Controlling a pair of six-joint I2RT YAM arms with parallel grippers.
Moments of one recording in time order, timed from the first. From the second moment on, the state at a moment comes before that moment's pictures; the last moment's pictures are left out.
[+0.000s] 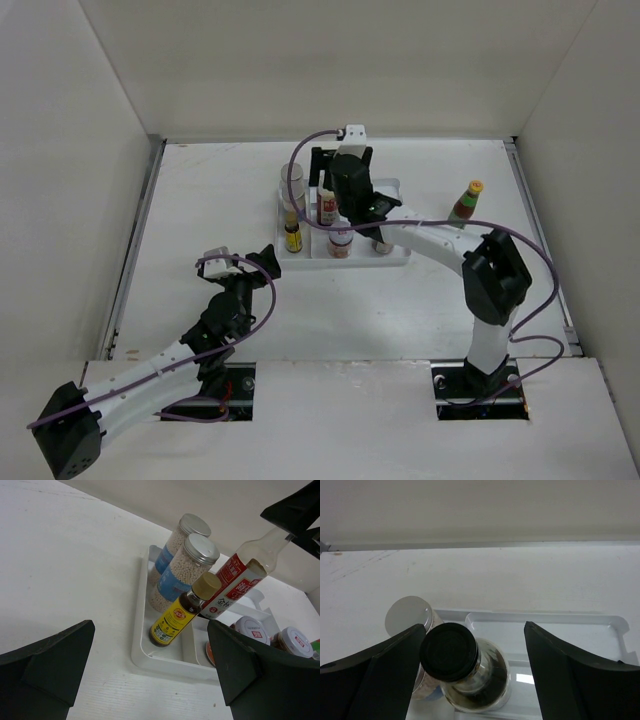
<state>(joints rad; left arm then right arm) -0.83 0.59 0.10 0.57 -0.86 -0.42 0.77 1.87 1.48 0.21 0.63 0.26</state>
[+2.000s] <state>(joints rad) -0.81 0.62 0.08 0.59 -0.87 -0.45 0.42 1.35 1.00 0.10 0.69 0.17</state>
